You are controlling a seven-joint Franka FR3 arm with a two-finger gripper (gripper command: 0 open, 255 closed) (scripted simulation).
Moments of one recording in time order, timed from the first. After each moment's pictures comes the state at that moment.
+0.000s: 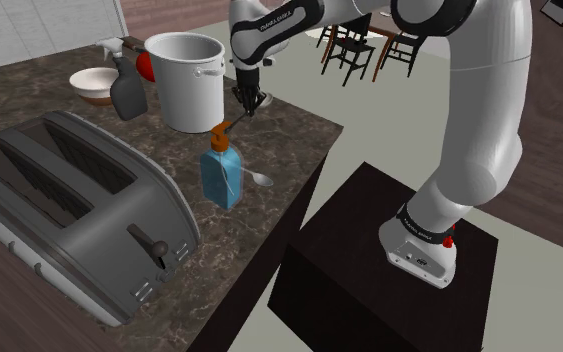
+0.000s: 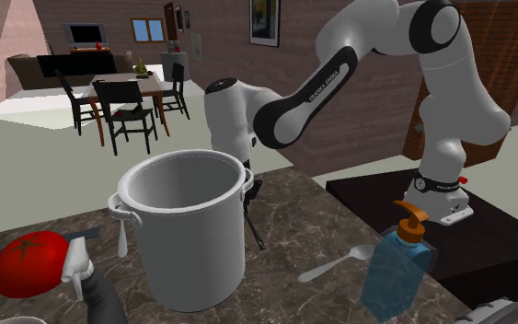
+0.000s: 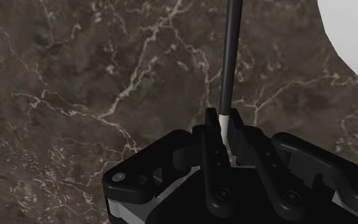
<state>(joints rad) -0.13 0.56 0.17 -1.66 -0.15 2.10 1.50</state>
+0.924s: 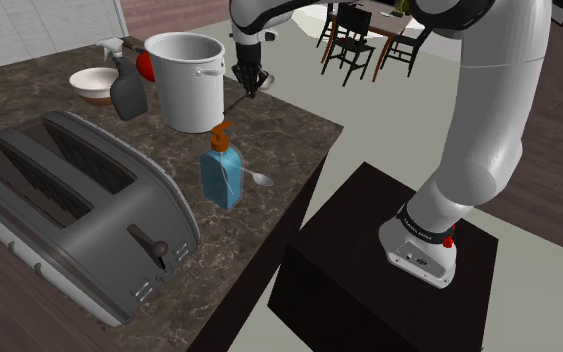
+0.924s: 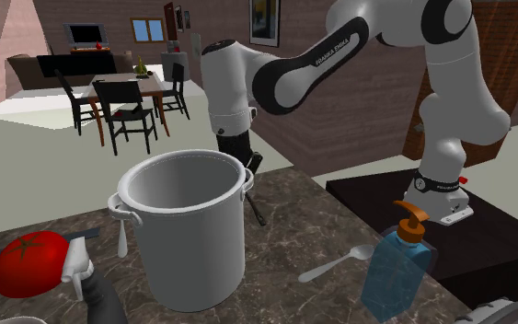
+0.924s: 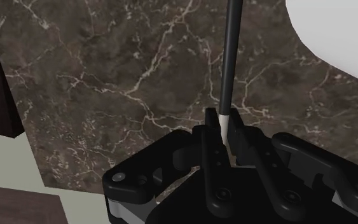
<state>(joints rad) -0.13 0.47 0.18 -1.59 -0.13 1.95 1.49</state>
